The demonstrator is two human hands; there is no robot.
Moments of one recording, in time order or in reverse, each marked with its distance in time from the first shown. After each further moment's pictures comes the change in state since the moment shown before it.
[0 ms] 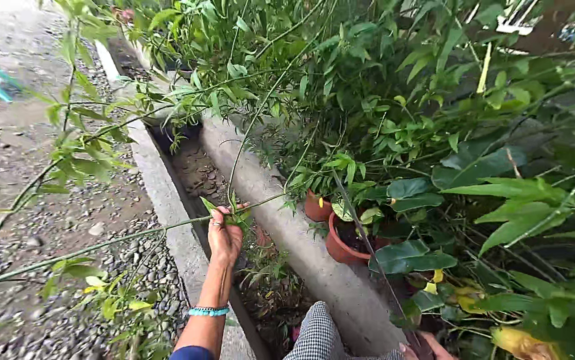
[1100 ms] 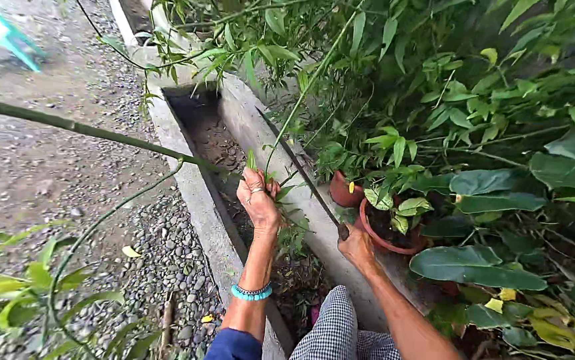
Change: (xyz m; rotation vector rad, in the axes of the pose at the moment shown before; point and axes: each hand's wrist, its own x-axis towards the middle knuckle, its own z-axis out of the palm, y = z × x) left_hand -0.001 0.003 0.066 0.357 -0.034 0.344; right_hand 0.202 -0.132 0.147 -0.301 -0.360 0.022
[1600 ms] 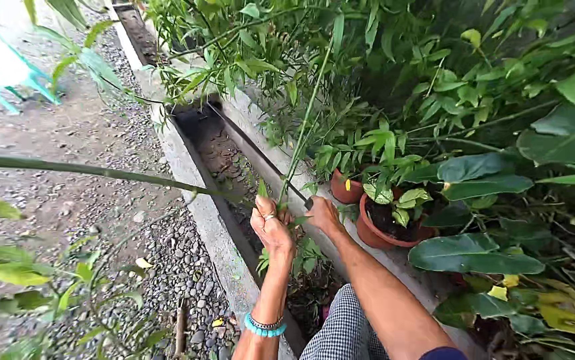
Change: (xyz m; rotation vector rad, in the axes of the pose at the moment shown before) left_hand -0.051 -0.002 0.016 0.181 0.104 -0.155; right_hand 0.053 -0.071 -0.005 0.151 -0.087 -0.091
